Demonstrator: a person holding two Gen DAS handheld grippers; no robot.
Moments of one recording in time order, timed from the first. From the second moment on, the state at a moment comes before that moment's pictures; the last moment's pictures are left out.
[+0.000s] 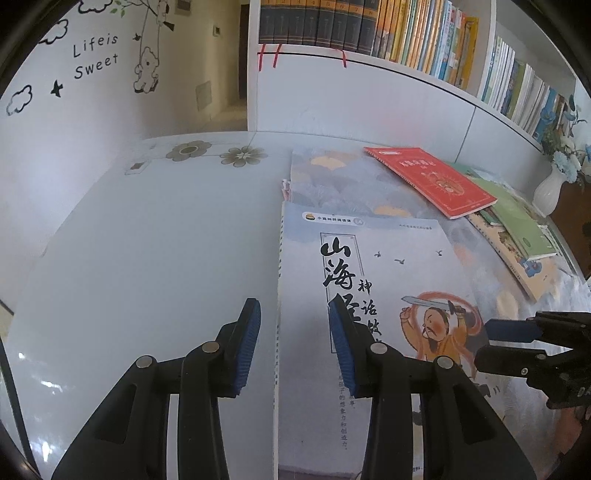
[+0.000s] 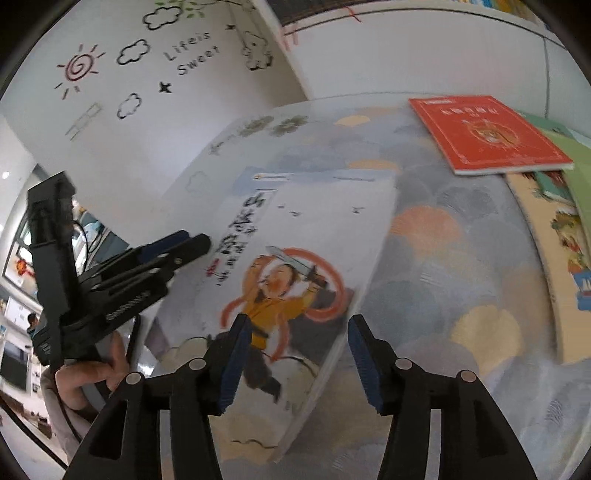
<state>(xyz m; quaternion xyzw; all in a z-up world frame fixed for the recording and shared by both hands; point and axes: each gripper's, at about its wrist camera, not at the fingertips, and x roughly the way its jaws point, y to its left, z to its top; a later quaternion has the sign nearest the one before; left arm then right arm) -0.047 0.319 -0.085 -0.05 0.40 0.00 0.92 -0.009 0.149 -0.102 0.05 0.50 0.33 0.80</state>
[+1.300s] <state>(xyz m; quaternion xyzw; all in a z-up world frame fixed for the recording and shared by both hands) 0.065 0.018 -0.065 -0.12 0.41 -0.16 0.89 0.082 -0.236 -0.085 0.29 0.46 0.16 0.83</state>
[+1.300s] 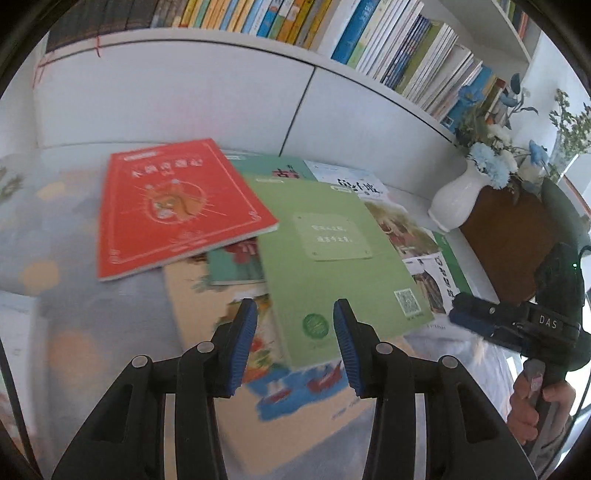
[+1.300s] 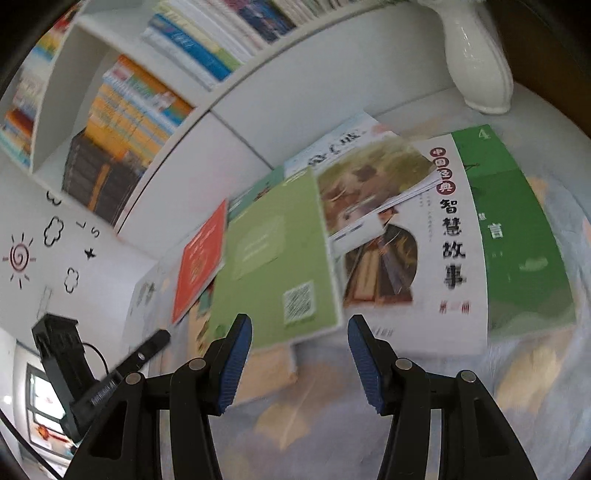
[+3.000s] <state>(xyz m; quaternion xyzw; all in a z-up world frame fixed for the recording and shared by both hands) 0.070 0.015 -0.098 -0.16 0.39 -0.21 0.88 0.082 -0.244 -0.120 0.41 0.34 0.26 0.80</state>
